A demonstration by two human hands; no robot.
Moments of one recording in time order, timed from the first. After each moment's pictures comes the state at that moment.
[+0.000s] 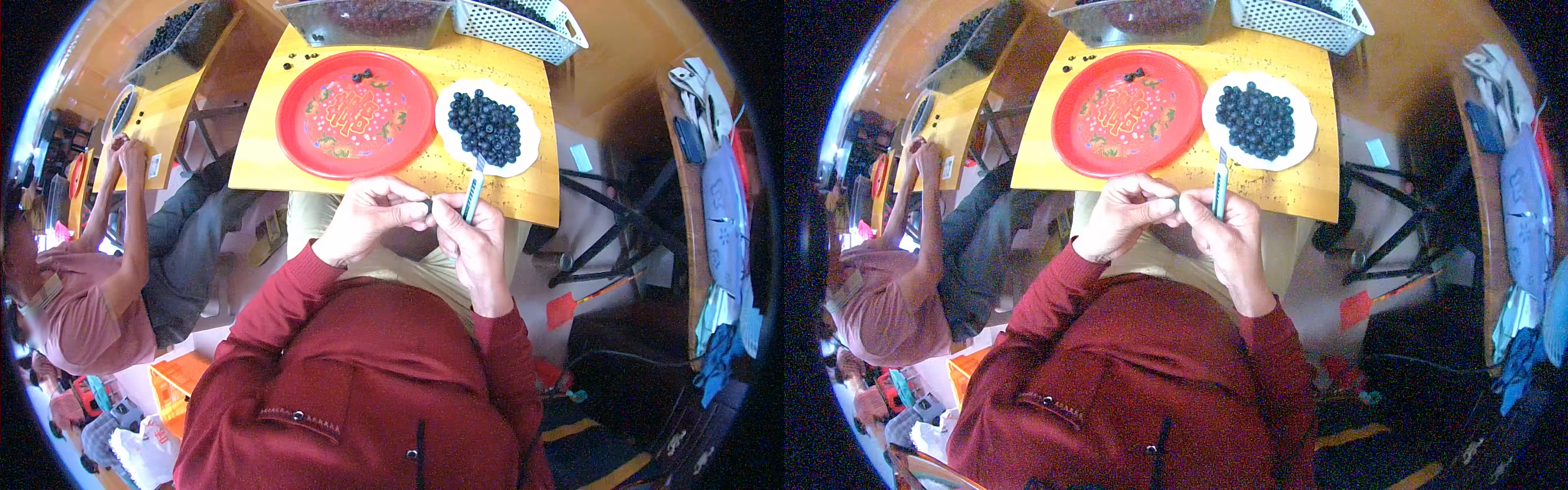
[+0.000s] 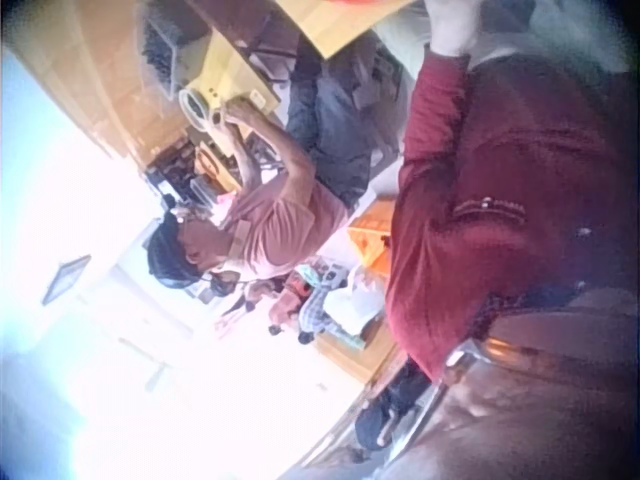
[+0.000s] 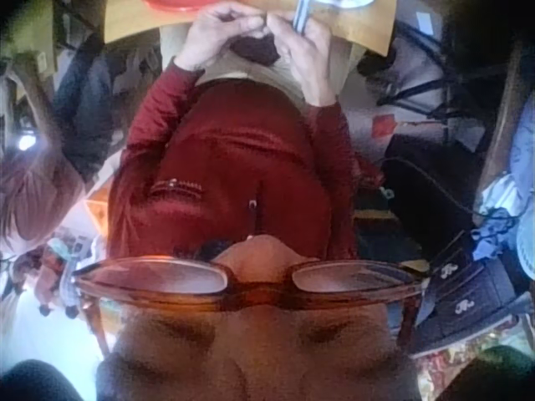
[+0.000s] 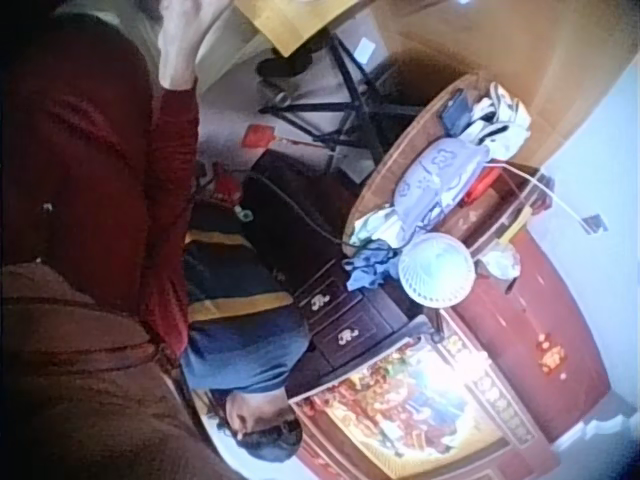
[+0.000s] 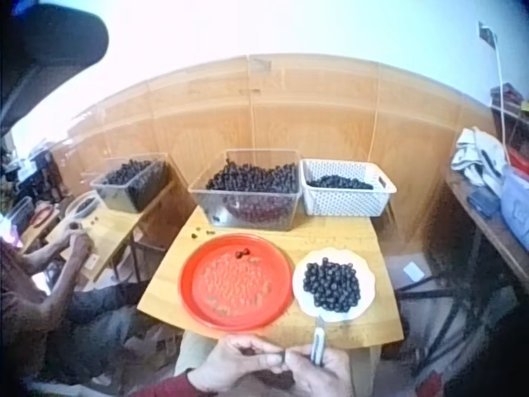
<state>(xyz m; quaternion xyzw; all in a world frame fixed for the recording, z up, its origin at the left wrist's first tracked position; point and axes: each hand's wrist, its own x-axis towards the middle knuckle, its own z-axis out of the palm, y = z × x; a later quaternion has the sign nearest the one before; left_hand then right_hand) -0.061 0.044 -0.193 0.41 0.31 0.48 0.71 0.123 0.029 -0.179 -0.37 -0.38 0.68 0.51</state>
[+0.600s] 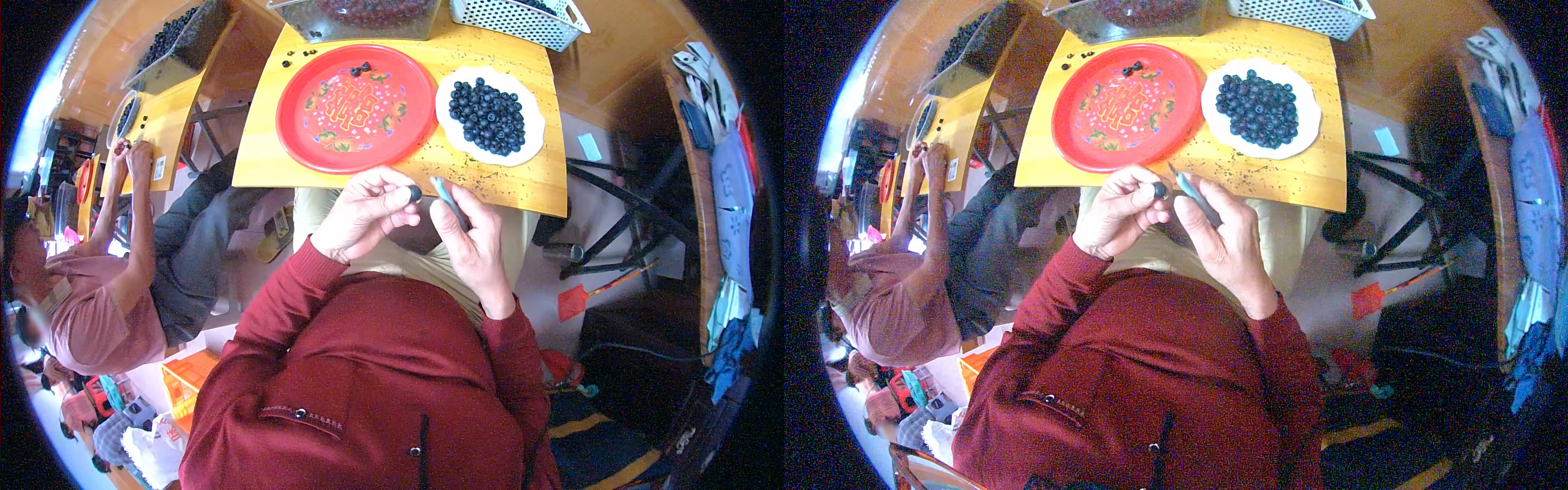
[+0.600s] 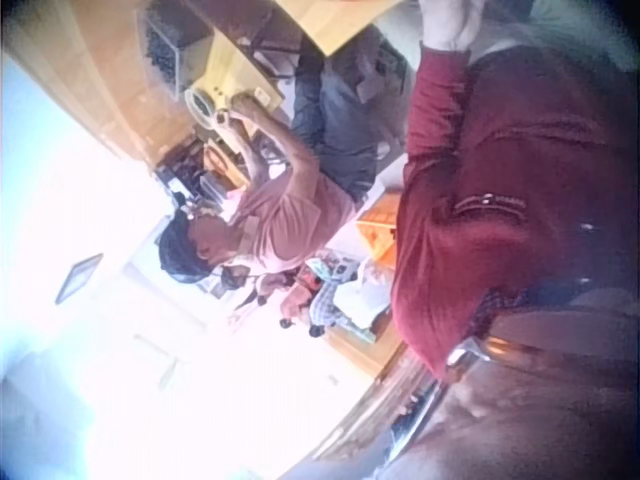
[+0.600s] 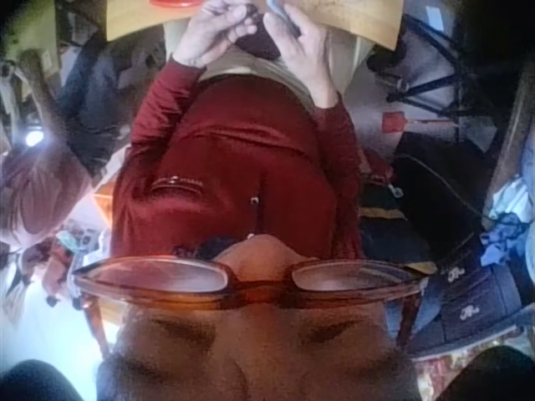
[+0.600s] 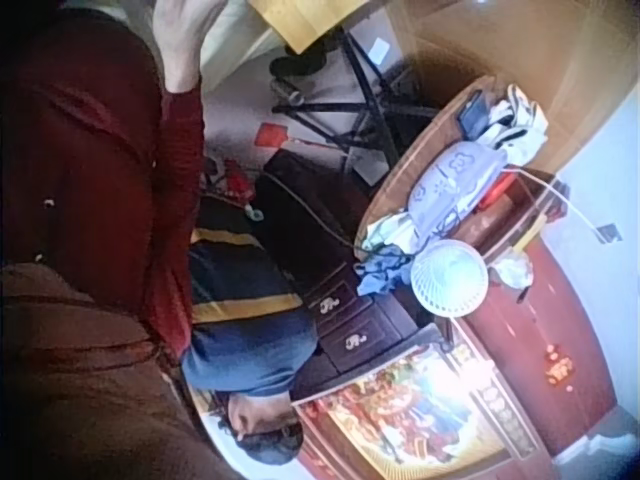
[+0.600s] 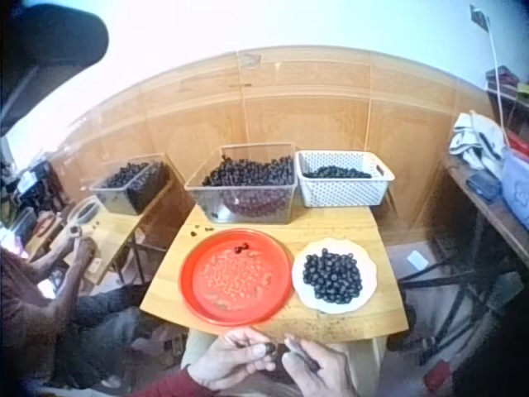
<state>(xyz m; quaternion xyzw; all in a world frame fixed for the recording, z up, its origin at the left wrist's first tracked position) -0.070 0.043 -0.204 0.27 0.17 0.49 0.81 0.124 0.024 -0.174 -0.44 -0.64 0.41 0.49</state>
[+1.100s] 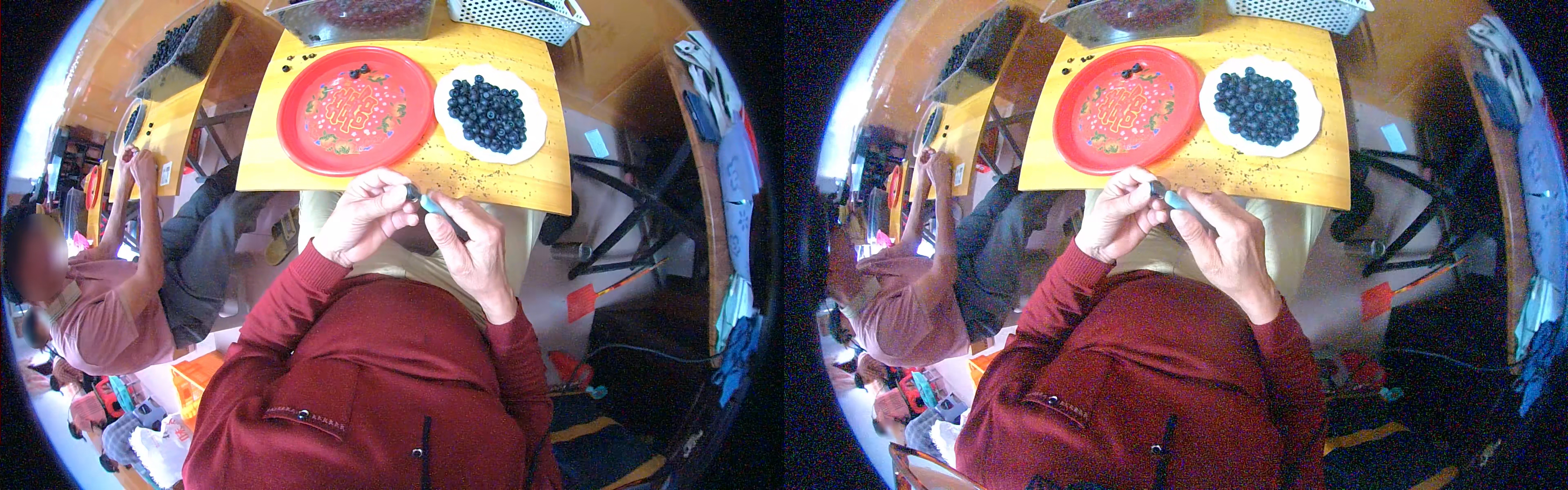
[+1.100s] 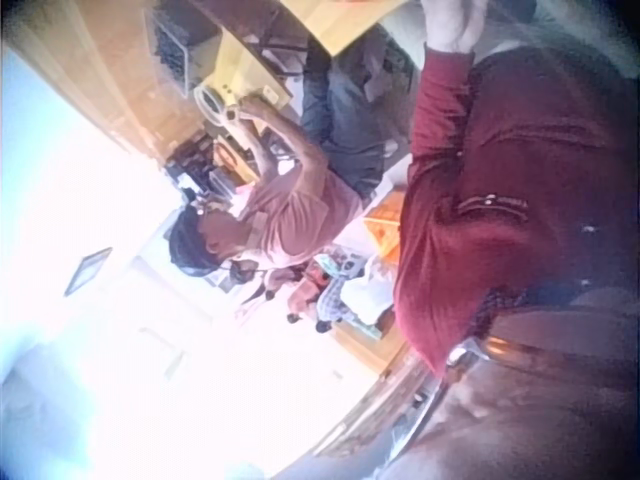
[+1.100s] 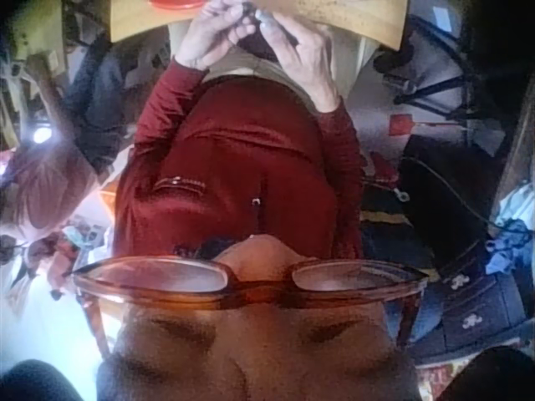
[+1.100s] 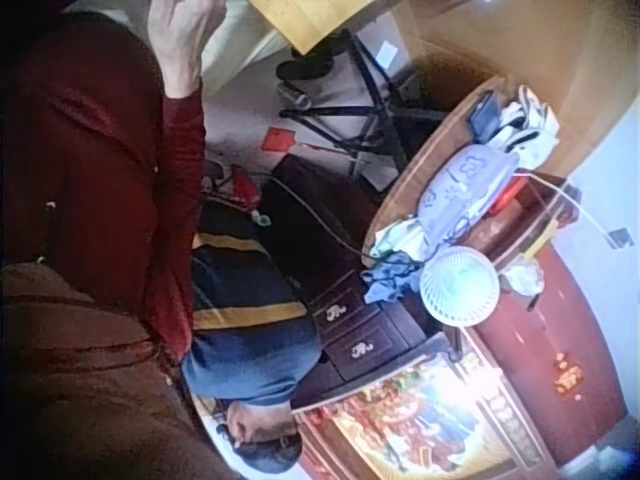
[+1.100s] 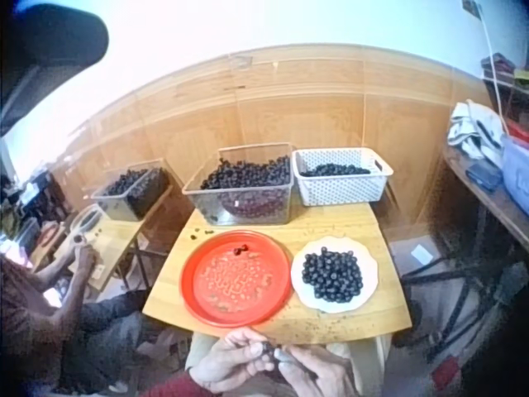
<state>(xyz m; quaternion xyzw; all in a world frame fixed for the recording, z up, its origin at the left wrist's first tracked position) -0.067 0.043 -0.204 0.24 0.18 0.50 0.81 0.133 0.020 -0.177 -0.43 -0.70 0.34 0.47</state>
